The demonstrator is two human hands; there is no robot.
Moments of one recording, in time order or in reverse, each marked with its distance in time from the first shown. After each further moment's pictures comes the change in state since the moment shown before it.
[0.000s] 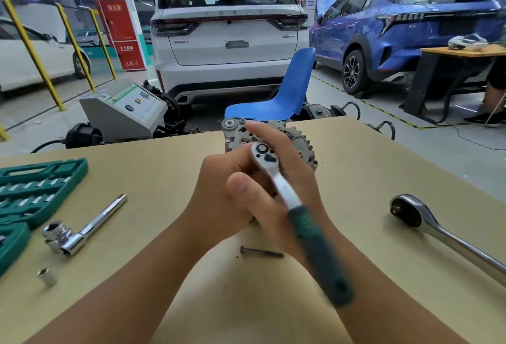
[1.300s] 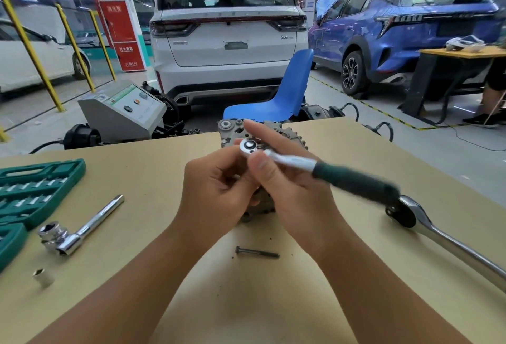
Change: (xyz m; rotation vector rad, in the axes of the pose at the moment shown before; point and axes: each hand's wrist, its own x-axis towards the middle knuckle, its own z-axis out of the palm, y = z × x) left_hand -0.009 -0.010 0.004 -0.031 0.169 -0.033; right_hand 0.003 -0.011 -0.017 0.272 -0.059 0.207
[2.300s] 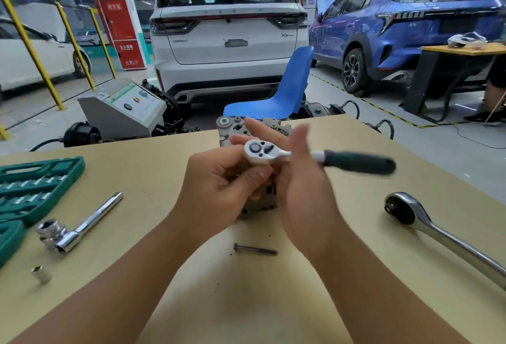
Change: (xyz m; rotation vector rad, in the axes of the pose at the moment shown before) left_hand 0.003 0.004 0.000 -0.031 -0.049 -0.110; right_hand 0.002 0.003 0.003 0.221 0.015 0.145
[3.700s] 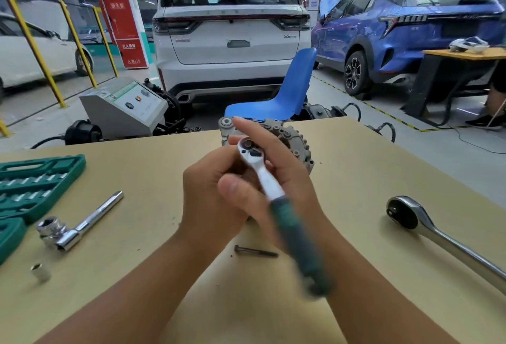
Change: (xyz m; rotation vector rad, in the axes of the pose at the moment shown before) left_hand -0.011 0.004 0.012 0.051 0.216 0.043; right_hand -0.007 0.003 0.011 -0.319 -0.101 -0.208
